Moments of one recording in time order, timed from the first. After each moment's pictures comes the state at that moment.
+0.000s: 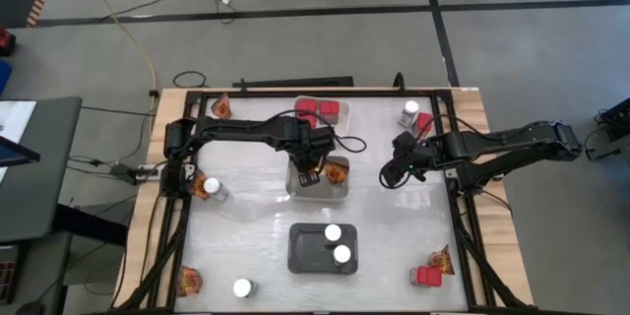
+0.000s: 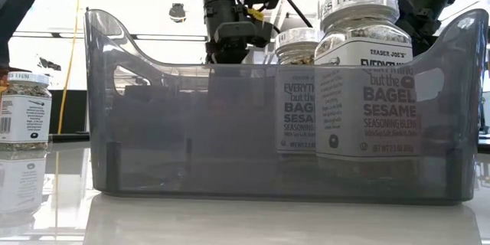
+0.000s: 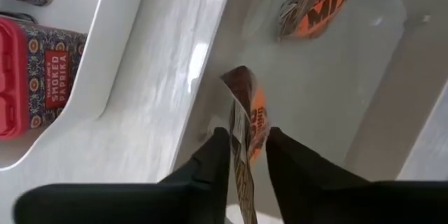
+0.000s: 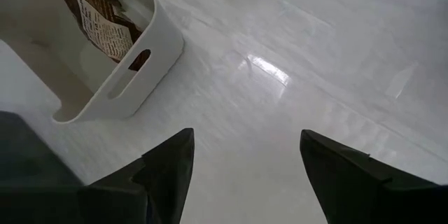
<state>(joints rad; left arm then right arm) 0.12 1.96 1.71 -1.02 -0.11 -0.12 0.07 1.05 0.83 -0.87 0.29 0.99</state>
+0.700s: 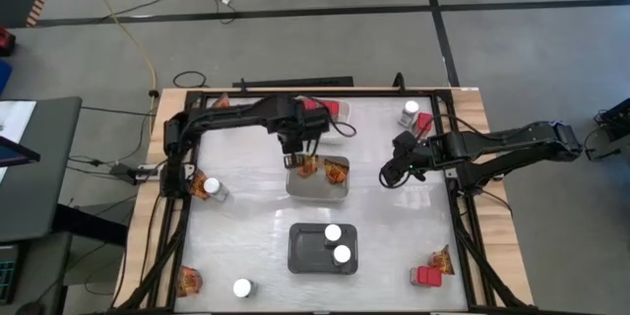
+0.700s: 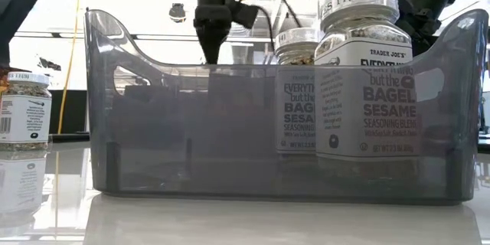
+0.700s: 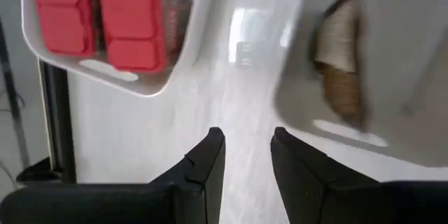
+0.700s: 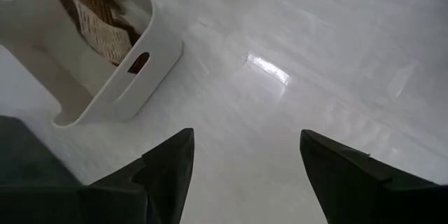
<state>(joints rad) 0.20 1.96 1.92 -1.38 -0.23 0.05 0.06 1.05 0.83 -0.87 0.29 1.00</state>
